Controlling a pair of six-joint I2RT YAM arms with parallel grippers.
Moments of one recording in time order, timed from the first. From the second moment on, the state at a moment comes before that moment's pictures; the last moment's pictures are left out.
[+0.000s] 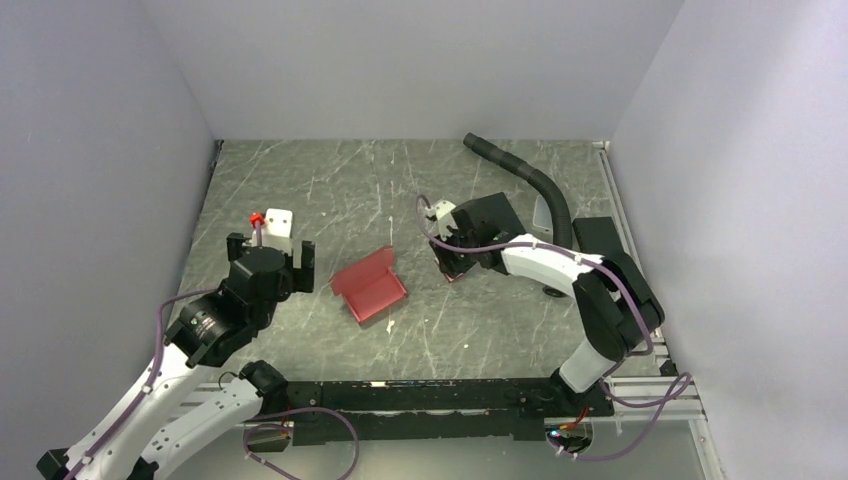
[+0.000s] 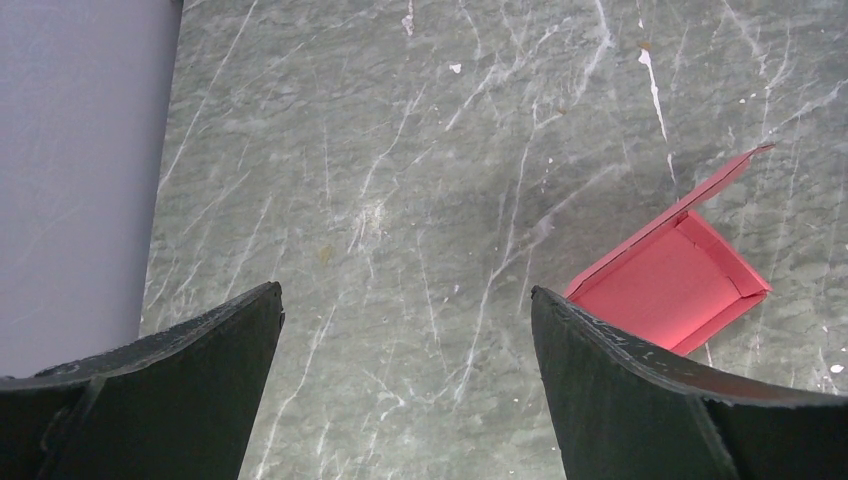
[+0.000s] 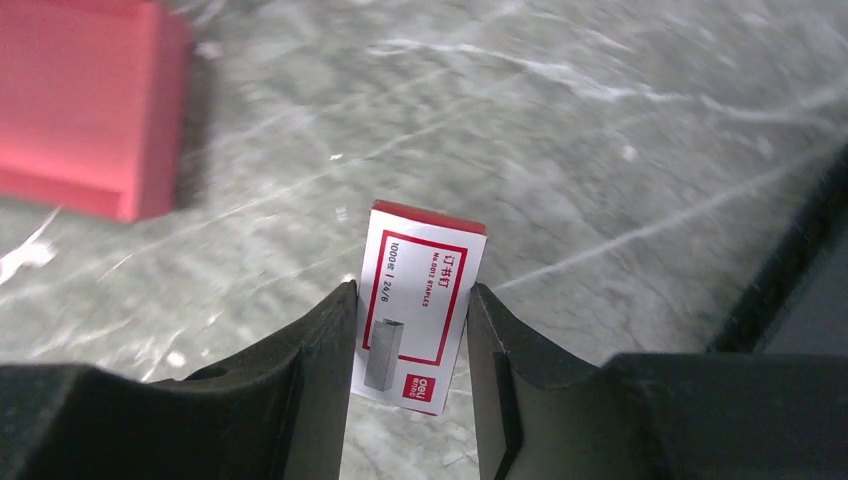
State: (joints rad) left arm -0.65 0.64 0.87 -0.76 -0.62 -0.18; right arm 0.62 1.63 0.95 -0.21 -0.08 -0.05
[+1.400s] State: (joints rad) left arm -0.60 0.54 0.87 -0.76 -0.65 -0.20; right arm 1.01 2.05 1.59 -0.77 -0.36 -1.18
